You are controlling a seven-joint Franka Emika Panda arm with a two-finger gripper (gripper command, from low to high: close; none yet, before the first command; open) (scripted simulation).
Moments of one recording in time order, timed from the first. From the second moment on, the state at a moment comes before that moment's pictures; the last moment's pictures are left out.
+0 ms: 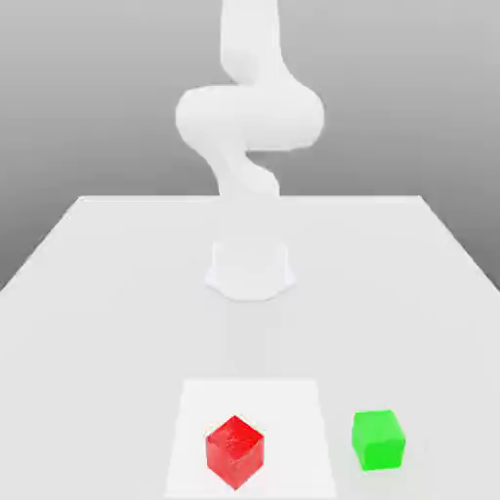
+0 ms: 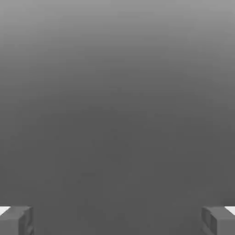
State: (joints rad) arm -0.02 -0.71 0.02 -2.32 0.00 2.34 0.86
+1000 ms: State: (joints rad) arm -0.12 0.34 0.06 -2.52 -0.08 2.86 1.55
